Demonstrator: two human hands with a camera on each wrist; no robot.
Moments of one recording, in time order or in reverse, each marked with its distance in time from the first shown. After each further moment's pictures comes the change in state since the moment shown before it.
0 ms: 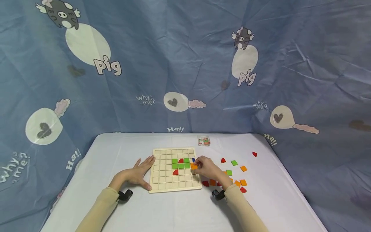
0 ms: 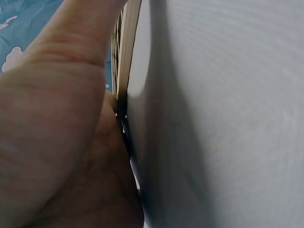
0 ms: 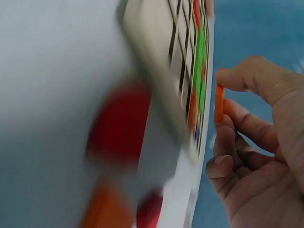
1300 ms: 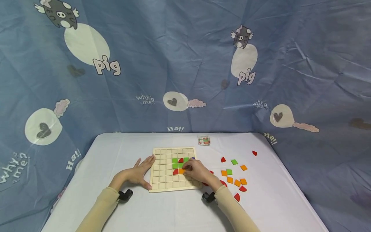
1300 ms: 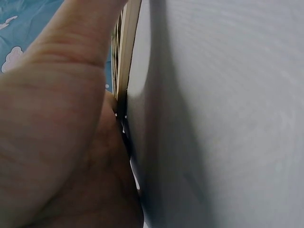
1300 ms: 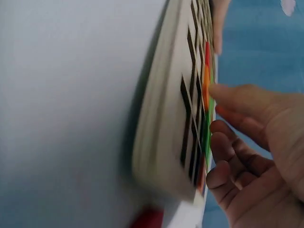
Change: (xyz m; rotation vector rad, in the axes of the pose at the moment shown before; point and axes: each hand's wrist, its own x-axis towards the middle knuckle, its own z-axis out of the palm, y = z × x) left_hand 0.002 0.001 0.001 -0.016 -0.007 -0.014; right_hand 0.010 -0.024 0.030 -0.031 -0.042 -0.126
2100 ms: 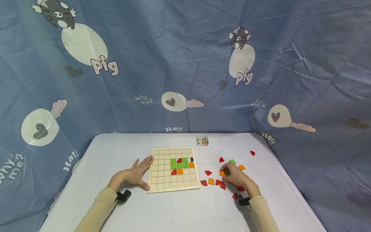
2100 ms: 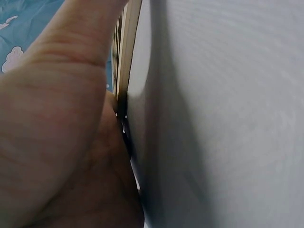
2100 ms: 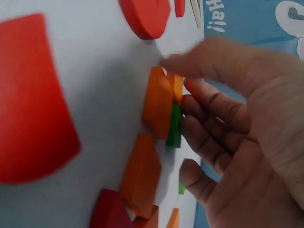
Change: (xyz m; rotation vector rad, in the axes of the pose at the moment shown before) left_hand 0.000 0.001 0.000 -0.007 0.015 0.013; right_hand -0.103 0.086 -0.081 0.050 -0.002 0.393
